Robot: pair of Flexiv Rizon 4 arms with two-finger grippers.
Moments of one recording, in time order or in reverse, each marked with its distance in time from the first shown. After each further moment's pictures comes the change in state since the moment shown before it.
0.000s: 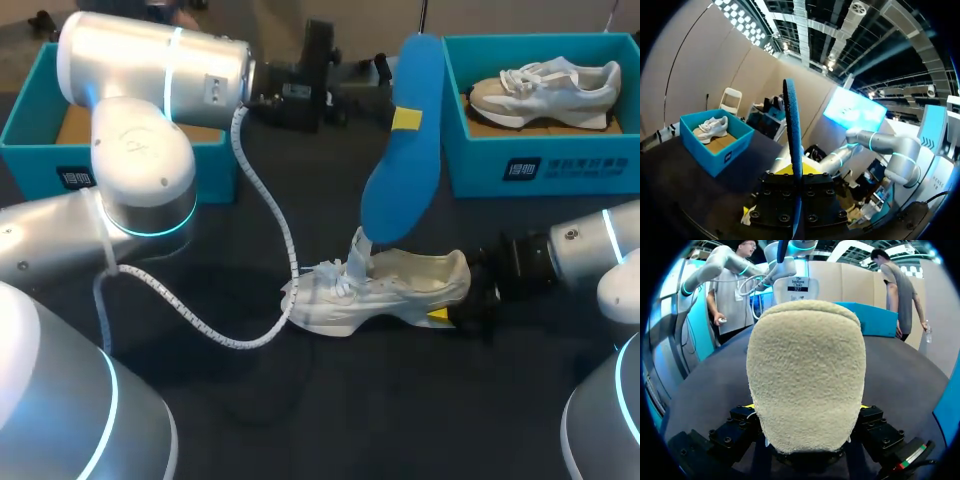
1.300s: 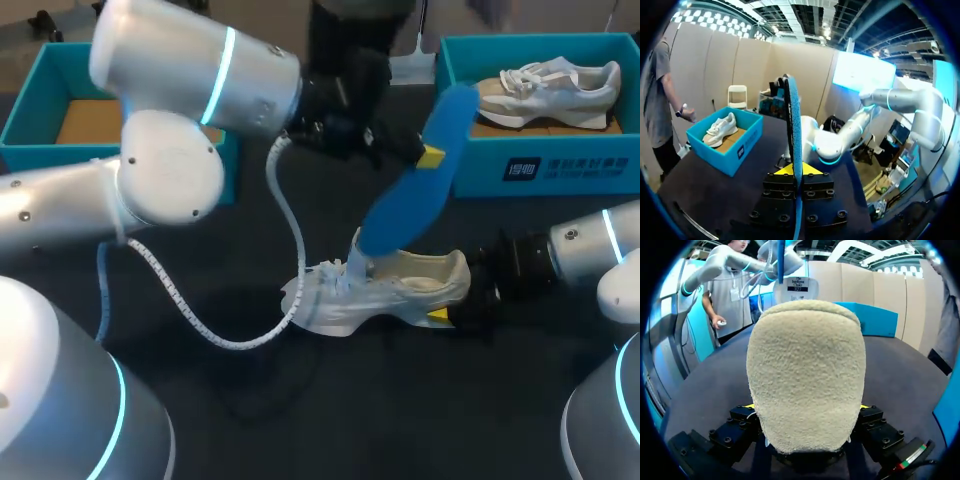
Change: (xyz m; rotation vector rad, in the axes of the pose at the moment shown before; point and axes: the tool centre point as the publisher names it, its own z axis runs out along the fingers) left arm -0.004 0.036 0.031 -0.209 -0.161 0.256; right arm 0.000 0.000 0.000 0.000 0.000 0.000
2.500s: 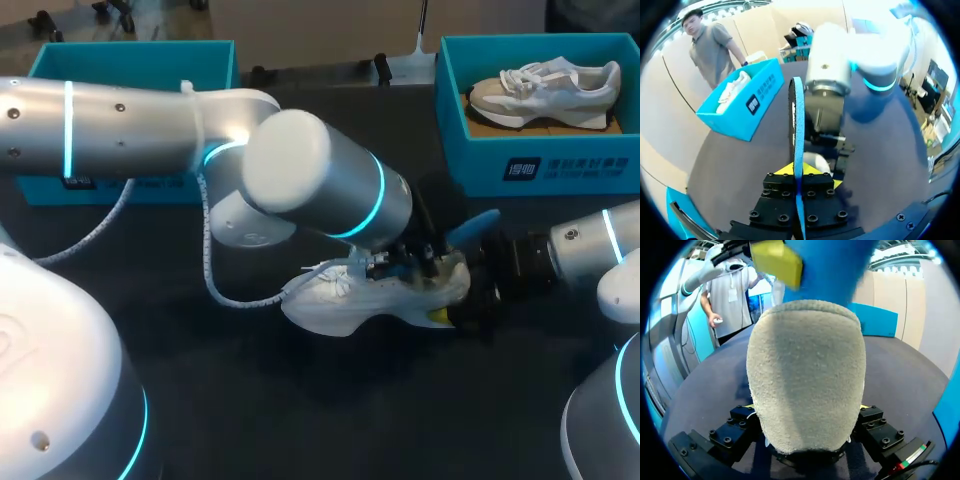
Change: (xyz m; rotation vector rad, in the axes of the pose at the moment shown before) left arm -0.044 0.140 0.104 -0.418 -0.389 0.240; right arm 0.000 0.000 0.000 0.000 0.000 0.000
